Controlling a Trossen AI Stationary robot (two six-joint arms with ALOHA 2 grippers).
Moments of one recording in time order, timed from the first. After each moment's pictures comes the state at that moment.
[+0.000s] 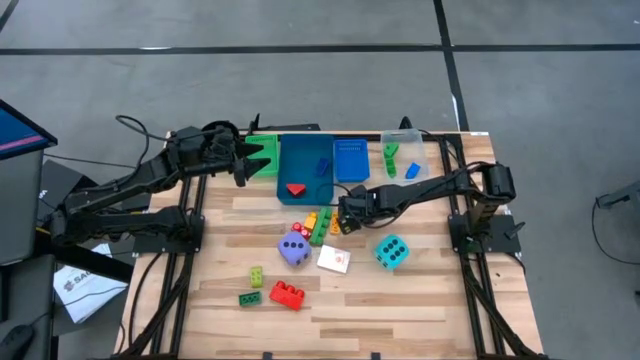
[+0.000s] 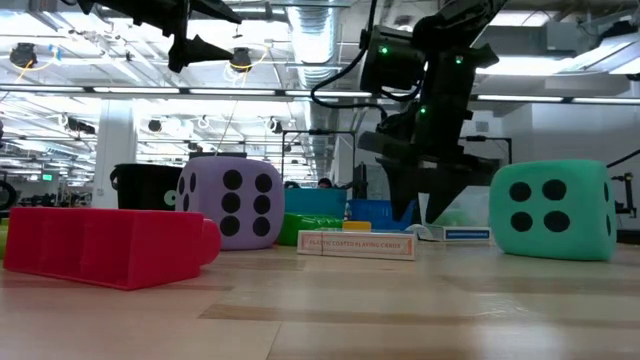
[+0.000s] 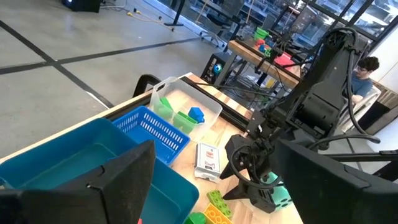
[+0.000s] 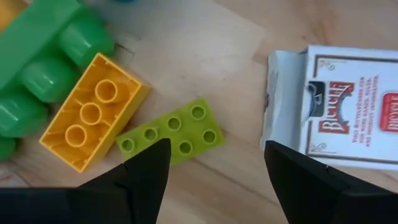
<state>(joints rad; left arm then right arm) 0.48 0.80 0.76 -0.15 0.12 -0.40 -0.02 1.79 1.10 -0.64 0.24 1.02</state>
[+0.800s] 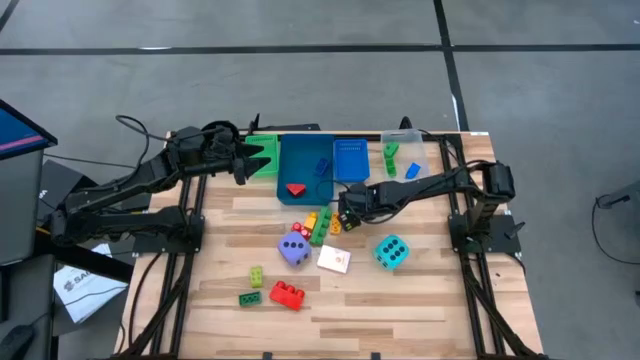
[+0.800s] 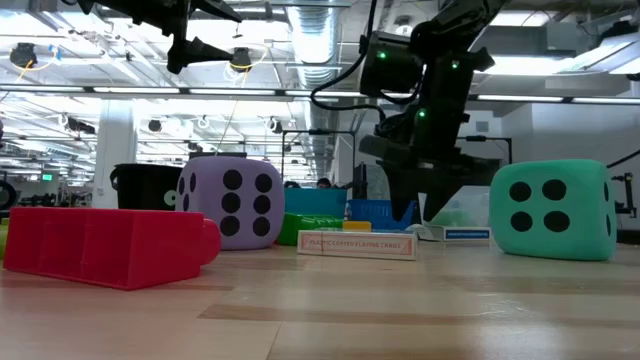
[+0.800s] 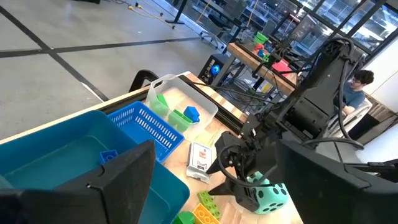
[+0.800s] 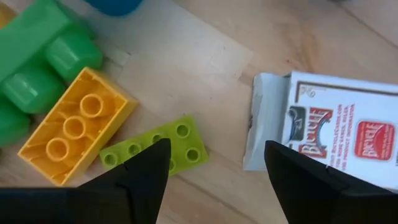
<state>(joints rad) 0.48 0.80 0.76 -0.15 0.12 -0.48 -0.06 1.79 1.10 -0.64 0.27 0.93</state>
